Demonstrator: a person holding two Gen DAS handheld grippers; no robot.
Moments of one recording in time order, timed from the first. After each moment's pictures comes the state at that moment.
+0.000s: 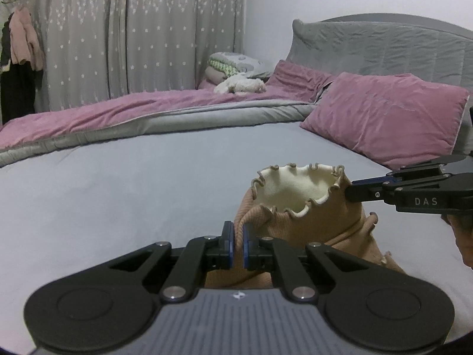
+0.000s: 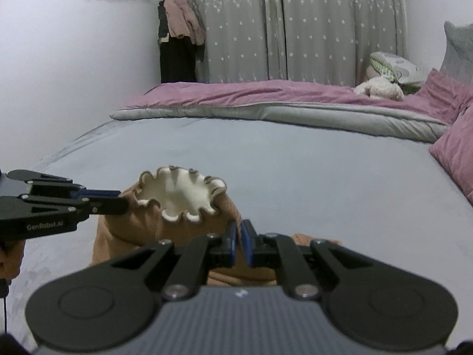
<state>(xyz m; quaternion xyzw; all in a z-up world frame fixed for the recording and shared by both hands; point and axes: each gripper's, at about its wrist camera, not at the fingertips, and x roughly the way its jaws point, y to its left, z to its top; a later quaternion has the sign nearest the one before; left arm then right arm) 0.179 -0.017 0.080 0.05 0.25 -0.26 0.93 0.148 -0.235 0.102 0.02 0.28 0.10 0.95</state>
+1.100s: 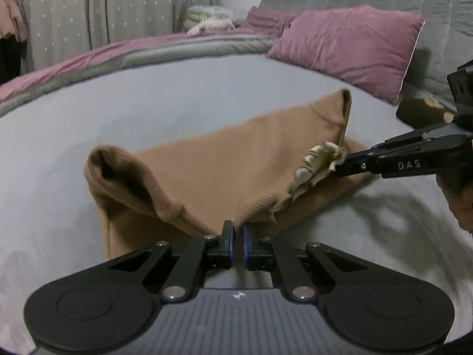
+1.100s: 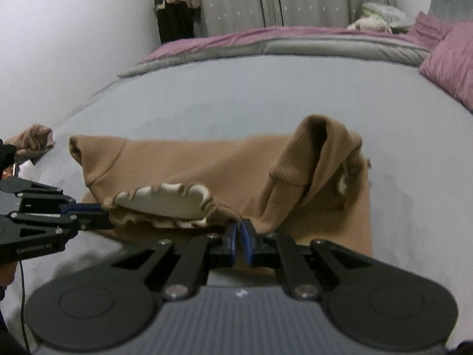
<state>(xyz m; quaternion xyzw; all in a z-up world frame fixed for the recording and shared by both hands) 0.016 -0.026 -0.020 0.09 0.35 -0.28 0.89 -0.022 -0.225 0.001 0.06 0.37 0.10 0.92</state>
